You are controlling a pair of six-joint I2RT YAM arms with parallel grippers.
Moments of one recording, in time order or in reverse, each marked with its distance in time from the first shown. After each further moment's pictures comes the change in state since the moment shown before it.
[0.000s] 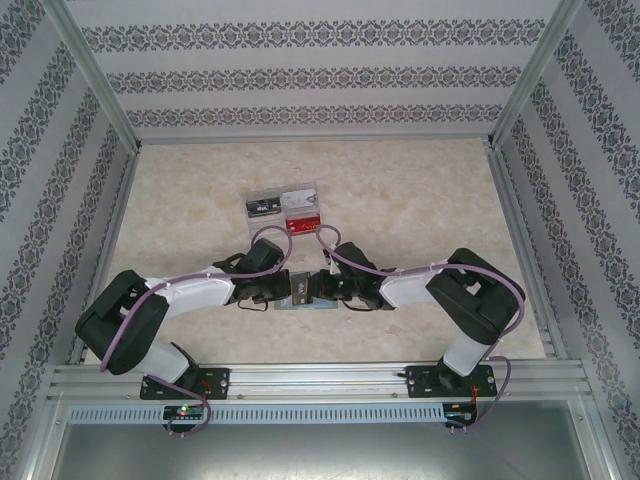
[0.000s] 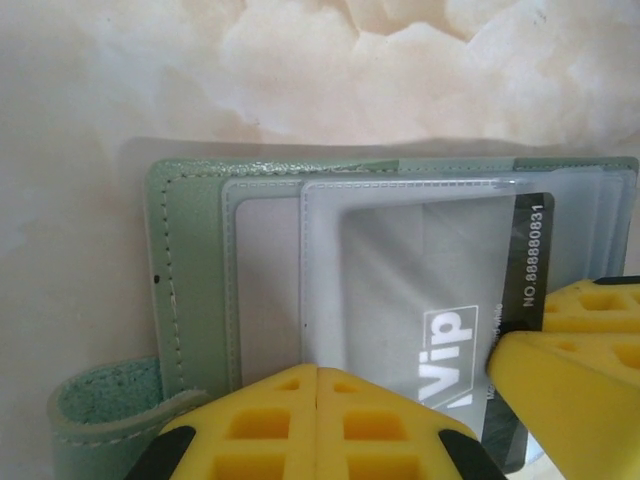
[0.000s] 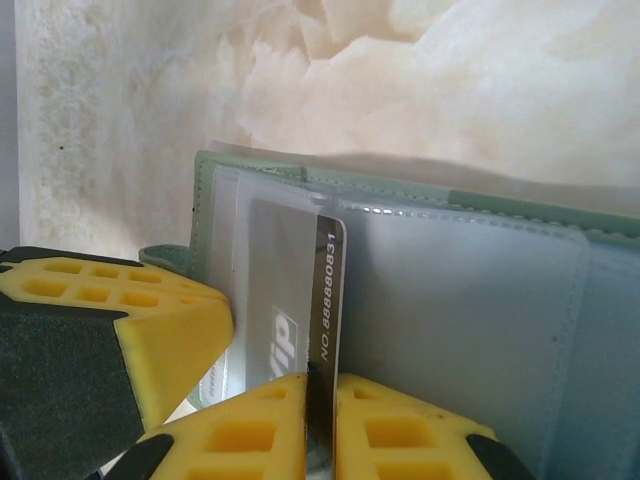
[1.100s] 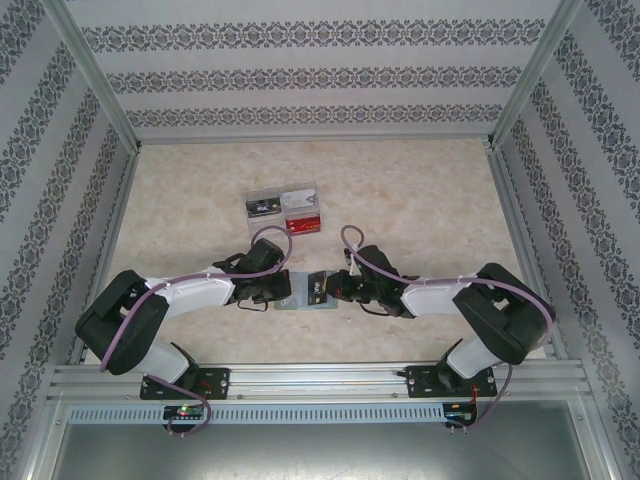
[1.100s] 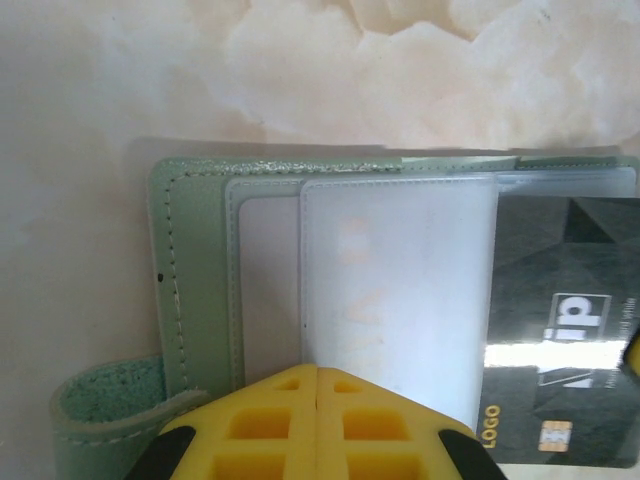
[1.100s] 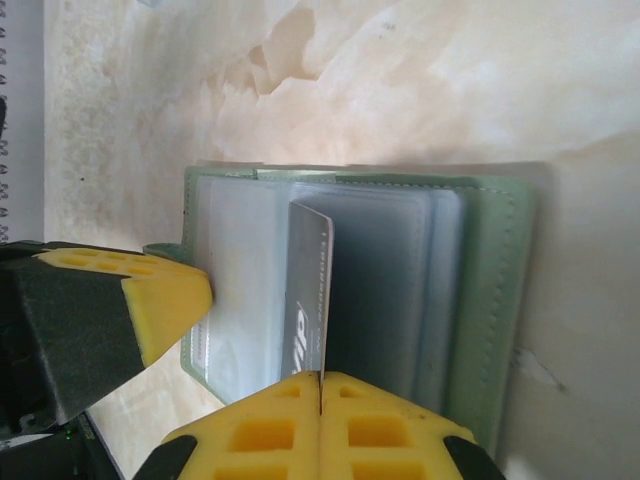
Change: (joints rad) left arm 0.000 -0.001 0.000 -0.003 -0.003 0.000; right arm -0.077 -0.188 -0.158 0.019 -0.005 0.015
